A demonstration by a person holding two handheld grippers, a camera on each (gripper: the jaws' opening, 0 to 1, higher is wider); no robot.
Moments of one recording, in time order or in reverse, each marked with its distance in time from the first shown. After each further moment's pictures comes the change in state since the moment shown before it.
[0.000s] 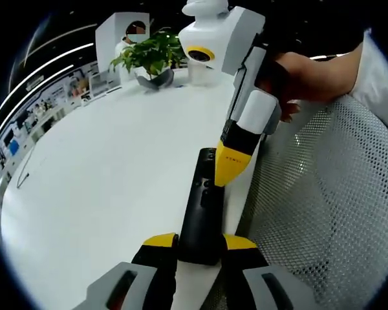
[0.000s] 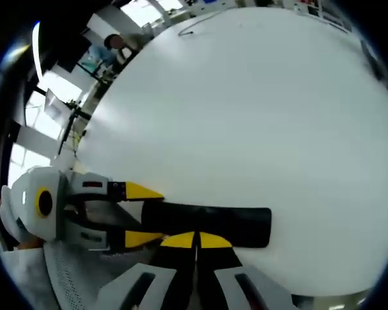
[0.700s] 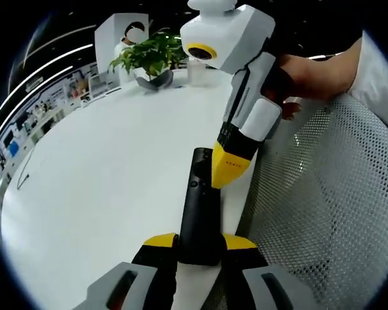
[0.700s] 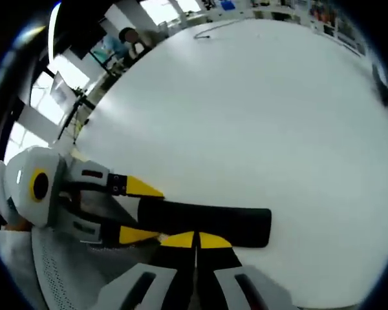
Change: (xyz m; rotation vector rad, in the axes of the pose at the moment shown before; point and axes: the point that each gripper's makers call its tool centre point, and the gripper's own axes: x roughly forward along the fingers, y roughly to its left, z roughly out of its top) left arm 0.000 0.000 0.000 0.008 -0.004 -0.001; right arm 0.003 0.000 0.002 -0.147 -0.030 -0.043
